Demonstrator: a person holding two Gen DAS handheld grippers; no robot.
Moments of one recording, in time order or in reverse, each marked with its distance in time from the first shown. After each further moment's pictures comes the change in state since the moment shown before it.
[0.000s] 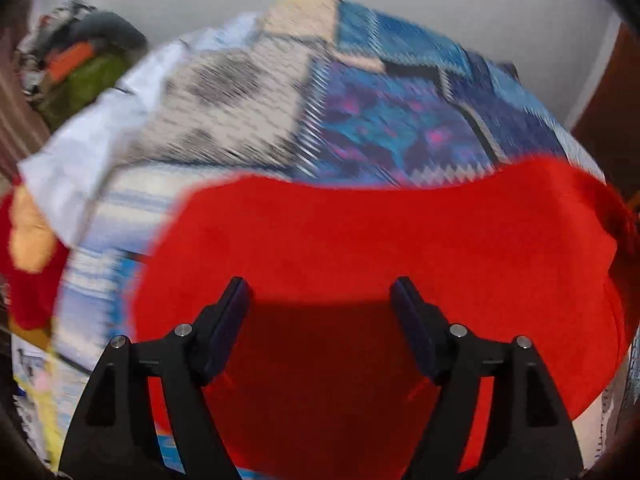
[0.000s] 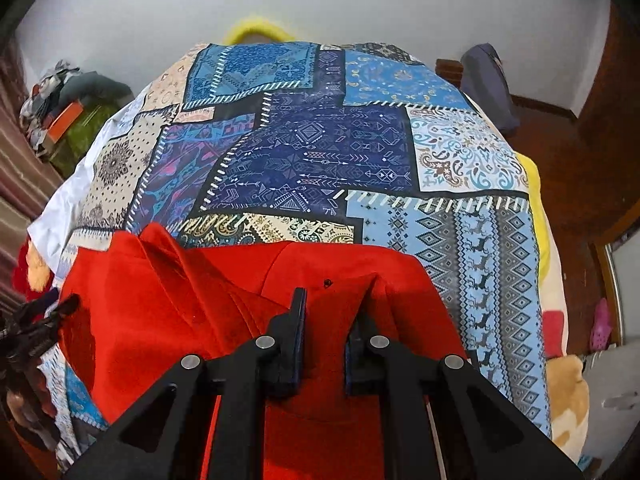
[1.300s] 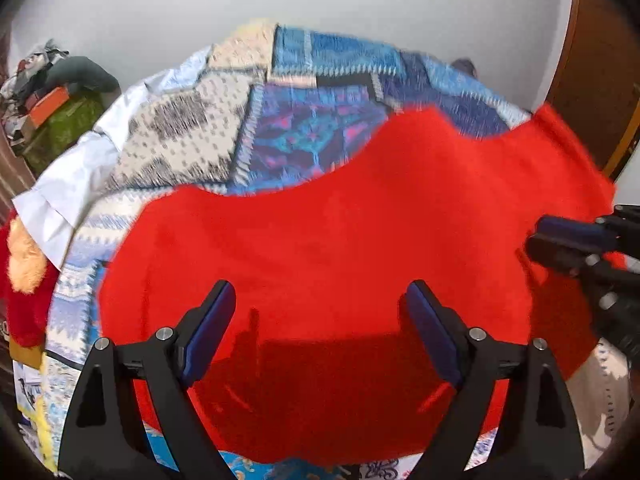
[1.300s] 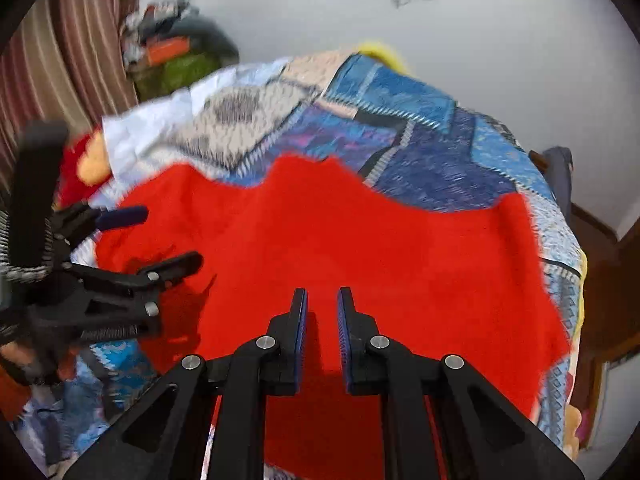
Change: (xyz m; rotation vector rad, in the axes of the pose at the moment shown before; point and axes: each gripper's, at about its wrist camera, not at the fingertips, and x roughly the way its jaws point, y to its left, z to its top) left arm -0.033 -0.045 -0.031 0.118 -0.105 -0.050; right arm -0.024 0.132 -0.071 -0.414 -0.104 0.065
